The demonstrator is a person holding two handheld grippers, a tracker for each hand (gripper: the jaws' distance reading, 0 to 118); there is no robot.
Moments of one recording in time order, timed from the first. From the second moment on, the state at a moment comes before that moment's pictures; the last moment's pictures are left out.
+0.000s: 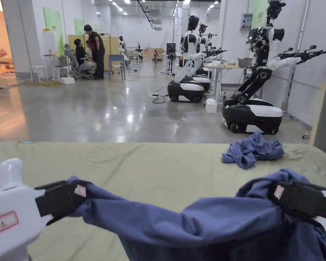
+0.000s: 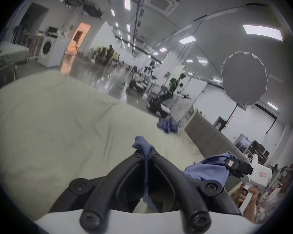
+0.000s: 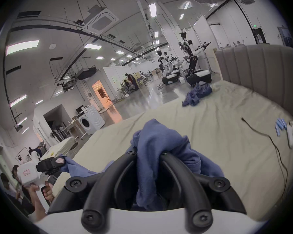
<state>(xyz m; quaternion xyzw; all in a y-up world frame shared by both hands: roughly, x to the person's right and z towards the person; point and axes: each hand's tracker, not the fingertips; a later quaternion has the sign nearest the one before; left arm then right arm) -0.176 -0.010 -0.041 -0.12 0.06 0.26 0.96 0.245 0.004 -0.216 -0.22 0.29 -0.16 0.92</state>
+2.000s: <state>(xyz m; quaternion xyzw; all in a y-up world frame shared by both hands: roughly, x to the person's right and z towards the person) -0.098 -0.055 -0.004 -0.13 0.01 0.08 0.99 0.265 -0.065 -0.066 -0.05 0.20 -0.02 0.98</state>
